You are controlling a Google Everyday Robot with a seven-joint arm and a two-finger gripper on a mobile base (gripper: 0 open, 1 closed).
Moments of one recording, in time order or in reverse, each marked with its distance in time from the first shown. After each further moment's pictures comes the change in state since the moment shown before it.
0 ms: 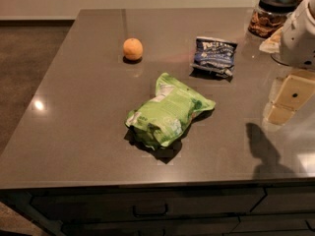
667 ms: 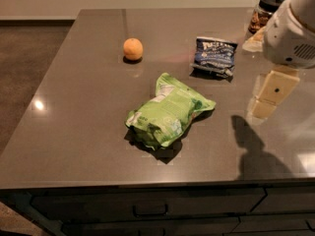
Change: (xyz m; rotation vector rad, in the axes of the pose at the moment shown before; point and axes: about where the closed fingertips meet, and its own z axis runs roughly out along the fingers) arm -0.022 -0.011 0.016 -0.028 -0.064 -0.041
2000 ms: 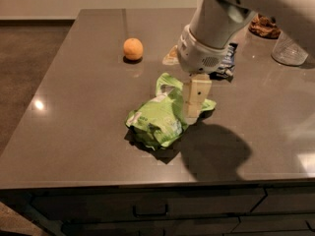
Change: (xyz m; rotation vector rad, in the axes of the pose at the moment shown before) arm -0.117 -0.011 0.103 -0.172 -0.119 -0.378
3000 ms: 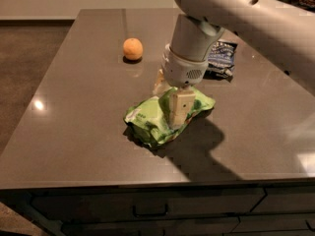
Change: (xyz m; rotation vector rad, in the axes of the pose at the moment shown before) arm -0.014 0.013 0.046 -0.152 0.028 -0.110
